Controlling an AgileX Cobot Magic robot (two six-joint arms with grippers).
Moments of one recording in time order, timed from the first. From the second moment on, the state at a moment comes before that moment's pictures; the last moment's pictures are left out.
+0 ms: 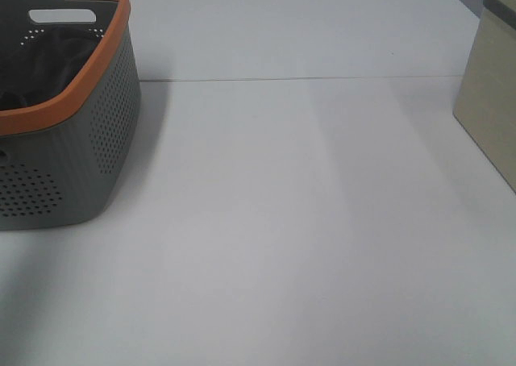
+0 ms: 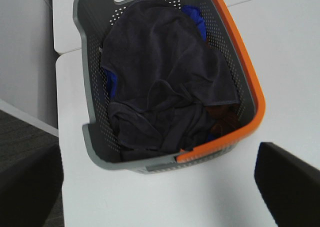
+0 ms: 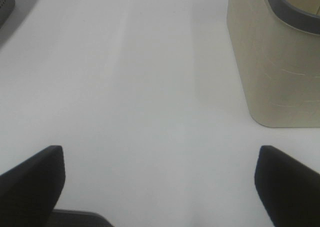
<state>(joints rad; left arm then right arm) 0.06 1.08 -1.46 -0.06 1.19 0.30 0.02 0.00 -0.50 0.14 1.07 -0.04</state>
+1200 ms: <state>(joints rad) 0.06 2.14 -1.79 -0.05 1.05 1.12 0.02 0.00 -0.50 0.14 1.07 -0.04</state>
